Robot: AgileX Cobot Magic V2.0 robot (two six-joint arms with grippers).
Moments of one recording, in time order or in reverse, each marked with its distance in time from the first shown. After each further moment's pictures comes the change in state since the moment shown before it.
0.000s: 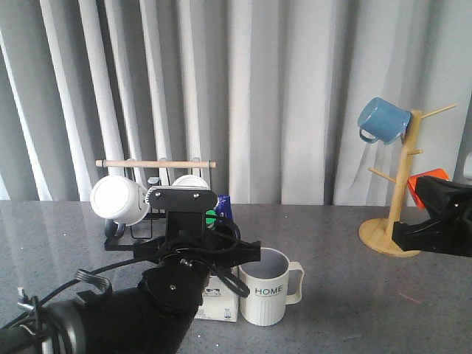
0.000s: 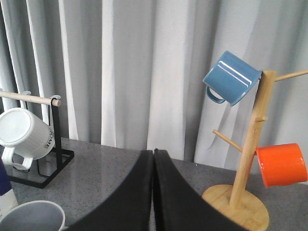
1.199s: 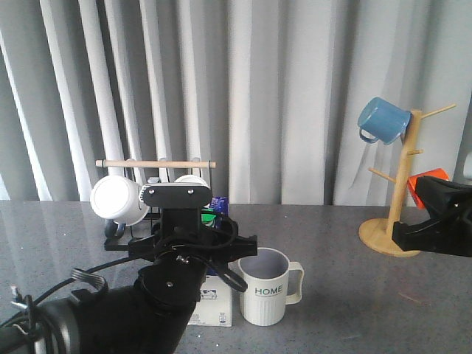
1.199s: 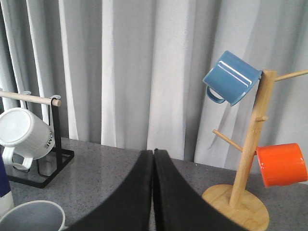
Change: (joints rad) left arm -0.001 -0.018 0.000 -0.020 -0.030 -0.001; right arm 0.000 0.000 0.000 0.000 0.000 0.000
